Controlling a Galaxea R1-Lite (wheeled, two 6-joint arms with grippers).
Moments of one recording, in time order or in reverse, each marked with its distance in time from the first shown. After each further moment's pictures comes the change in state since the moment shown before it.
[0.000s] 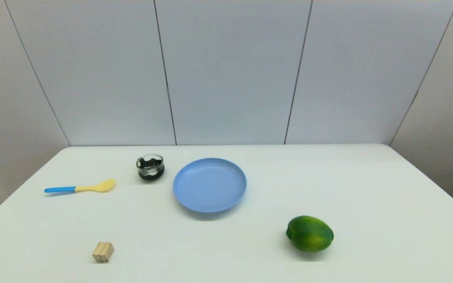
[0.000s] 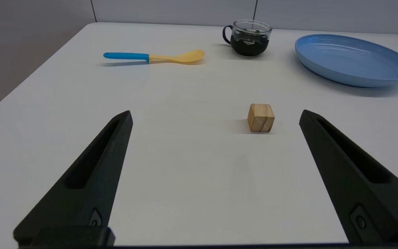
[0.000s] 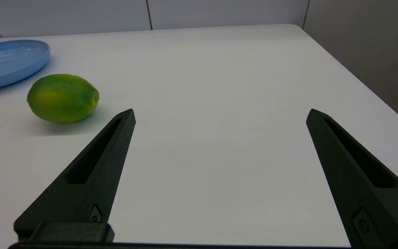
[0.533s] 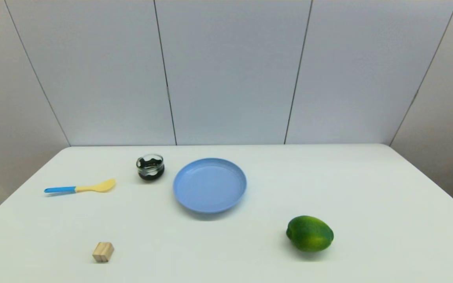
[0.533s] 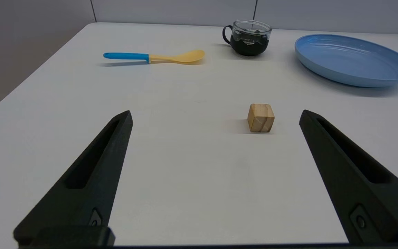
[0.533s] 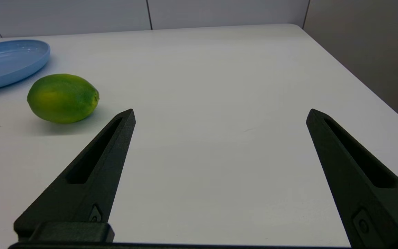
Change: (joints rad) left arm 0.000 0.000 0.000 0.000 0.000 0.000; right arm 0.000 0.000 0.000 0.000 0.000 0.000
